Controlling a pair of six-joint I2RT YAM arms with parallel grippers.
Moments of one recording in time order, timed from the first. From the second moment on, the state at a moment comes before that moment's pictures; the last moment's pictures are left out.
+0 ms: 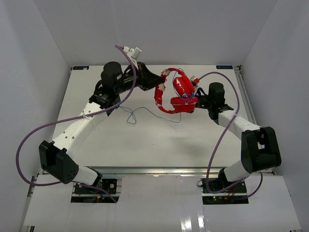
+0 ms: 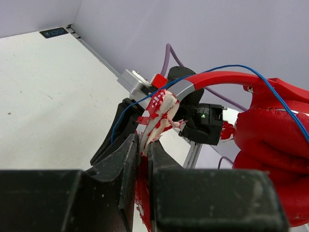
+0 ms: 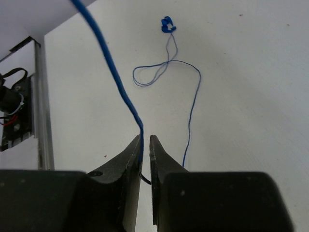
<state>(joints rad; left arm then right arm) -0.52 1.42 1.38 0.07 0.54 -0.59 0.26 1.51 0.87 0.34 -1.02 0.09</state>
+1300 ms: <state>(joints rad) -0.53 1.24 1.51 0.00 -0.14 -0.64 0.47 1.61 0.70 0.95 -1.15 0.35</state>
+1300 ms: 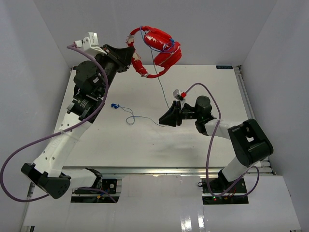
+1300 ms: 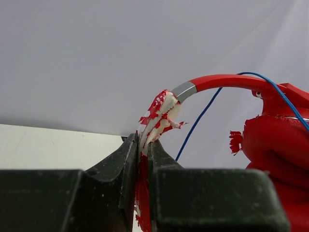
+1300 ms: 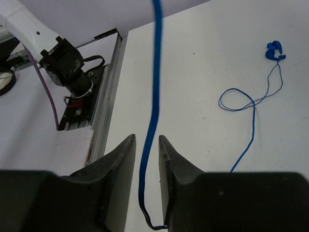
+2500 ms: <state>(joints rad) -0.48 1.28 0.84 0.07 0.00 -0.17 0.81 1.30 1.21 -0.18 0.06 -0.93</state>
